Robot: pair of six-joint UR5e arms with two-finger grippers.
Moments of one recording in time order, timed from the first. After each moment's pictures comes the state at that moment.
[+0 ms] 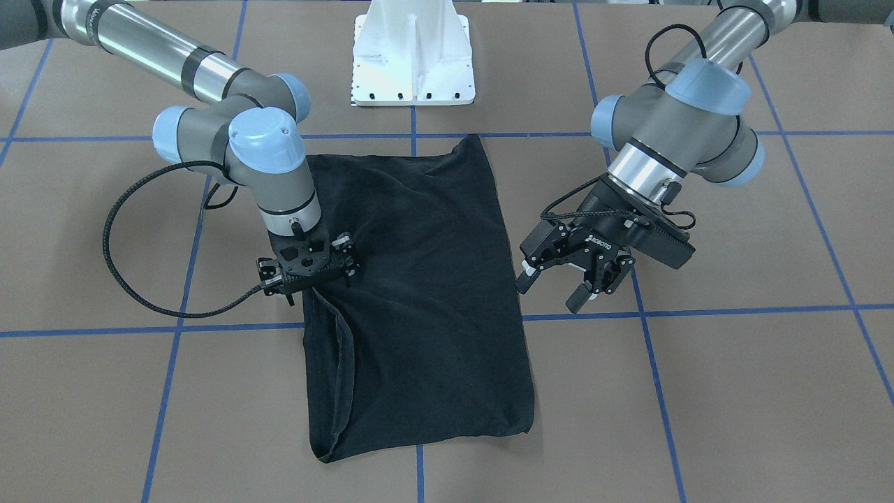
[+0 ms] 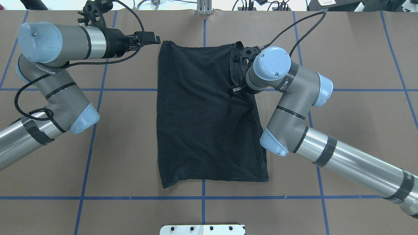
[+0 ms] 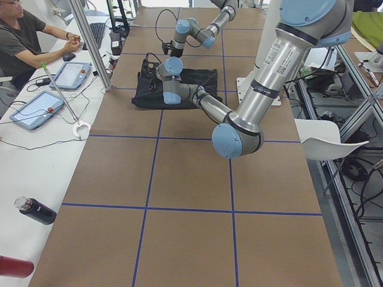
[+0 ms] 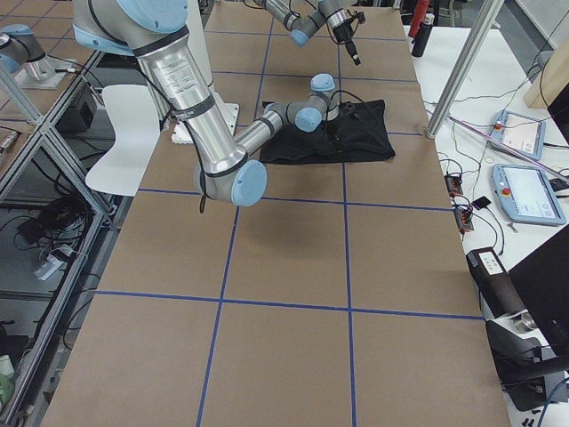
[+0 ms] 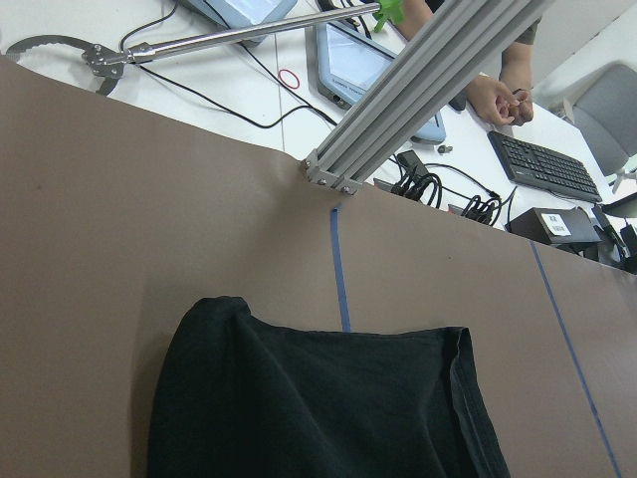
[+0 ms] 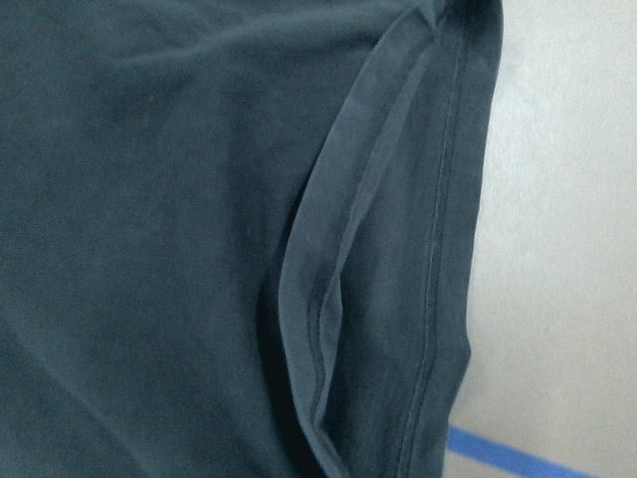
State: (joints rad) left arm -0.82 -2.11 -1.52 -2.56 -1.81 -1.30; right arm 0.66 -0.89 1.43 -1.29 1.77 0.79
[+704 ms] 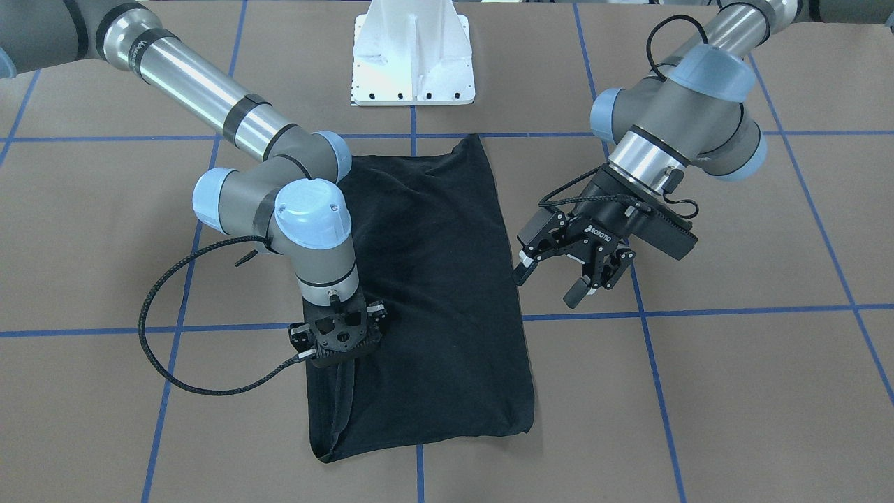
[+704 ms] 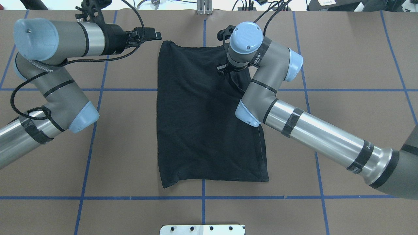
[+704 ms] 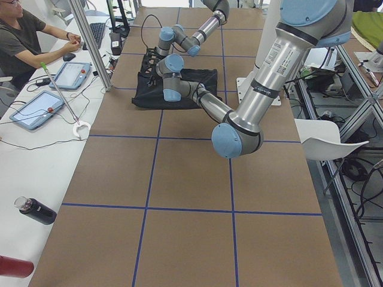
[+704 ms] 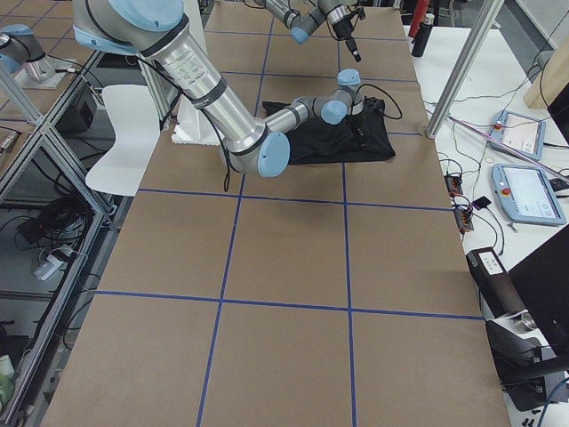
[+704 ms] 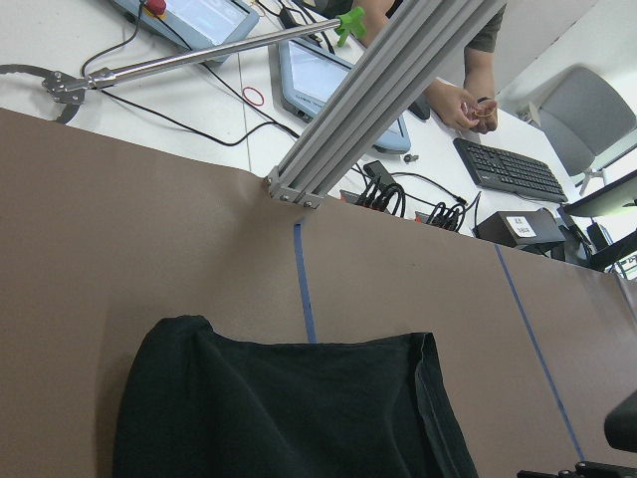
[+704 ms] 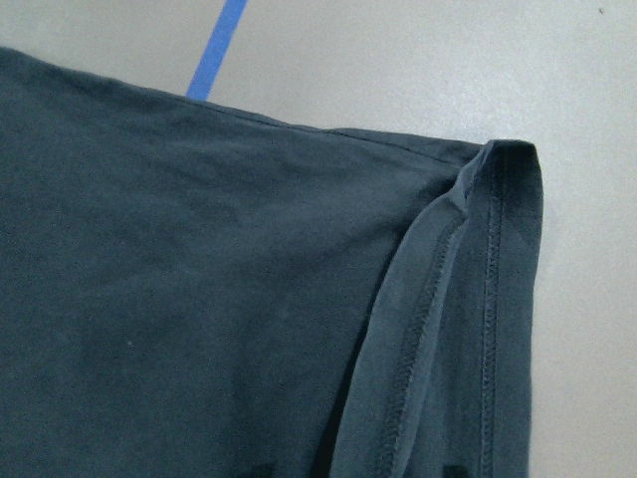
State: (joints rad) left arm -0.83 -2.11 -1.54 -2.56 -1.81 -1.30; right arm 0.70 -0.69 1.10 -1.19 1.77 0.79
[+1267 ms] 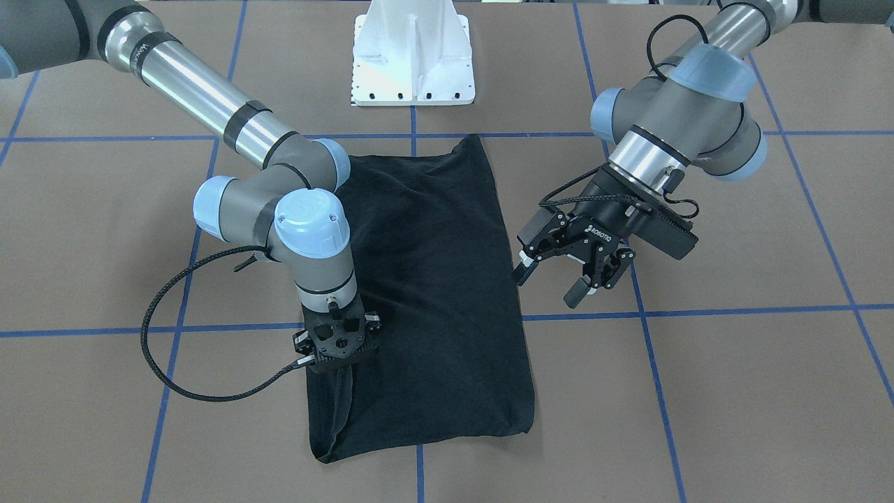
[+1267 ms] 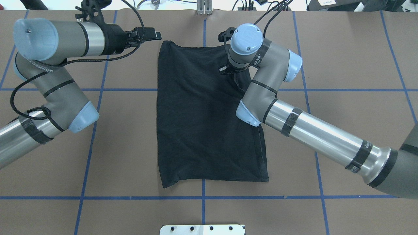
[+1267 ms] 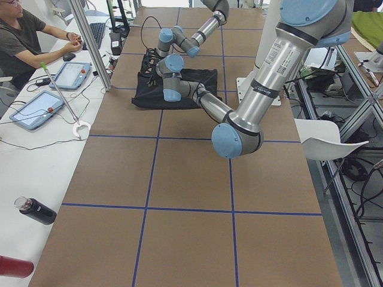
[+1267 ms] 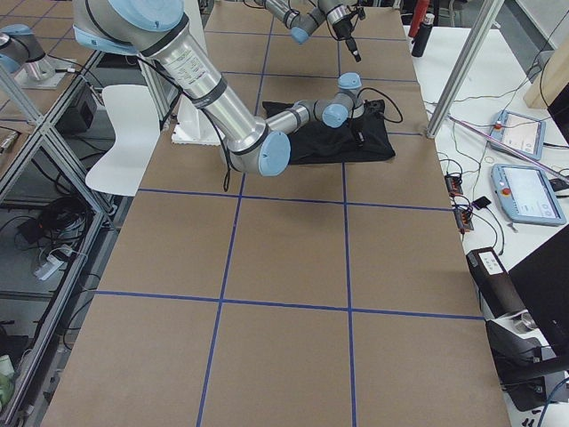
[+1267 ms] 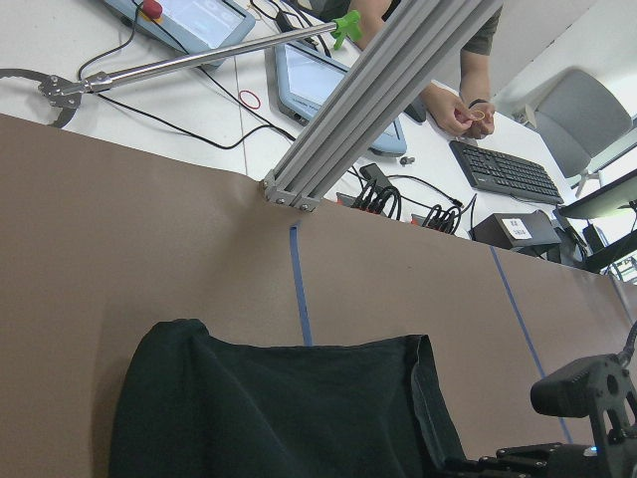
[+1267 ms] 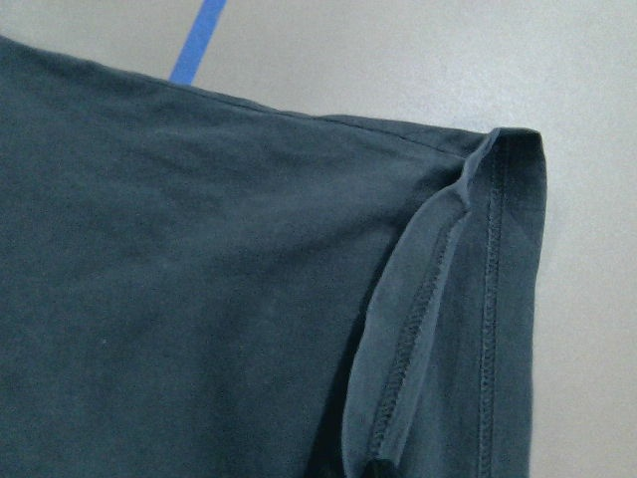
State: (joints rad) left arm -0.83 -2.11 -1.54 -2.56 -1.81 -1.30; right arm 0.70 -0.69 1.08 -1.17 1.77 0.79
